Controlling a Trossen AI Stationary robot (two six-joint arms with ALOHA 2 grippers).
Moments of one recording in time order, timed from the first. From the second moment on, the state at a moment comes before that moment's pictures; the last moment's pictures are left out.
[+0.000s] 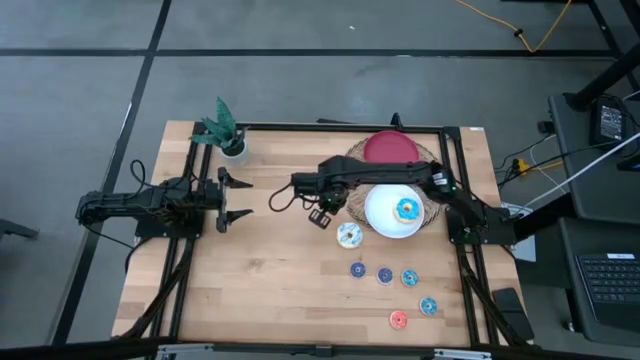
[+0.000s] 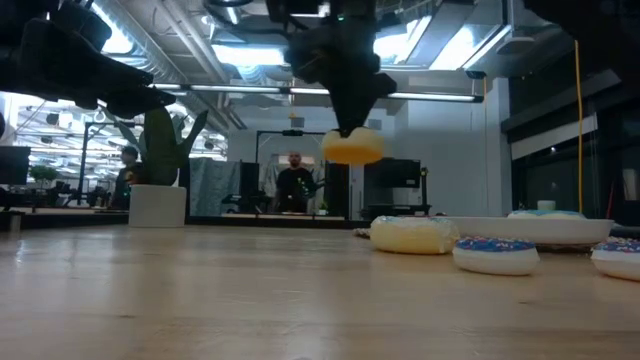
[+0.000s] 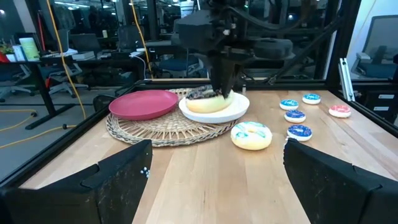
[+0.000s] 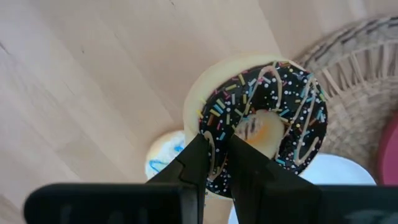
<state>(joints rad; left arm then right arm) 0.05 0.00 0.05 -0.10 -0.09 0.02 -0.01 2.23 2.19 -1.48 0.06 0.54</state>
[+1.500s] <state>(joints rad) 0.05 0.00 0.05 -0.10 -0.09 0.02 -0.15 1.81 1.35 -1.18 0.11 0.87</state>
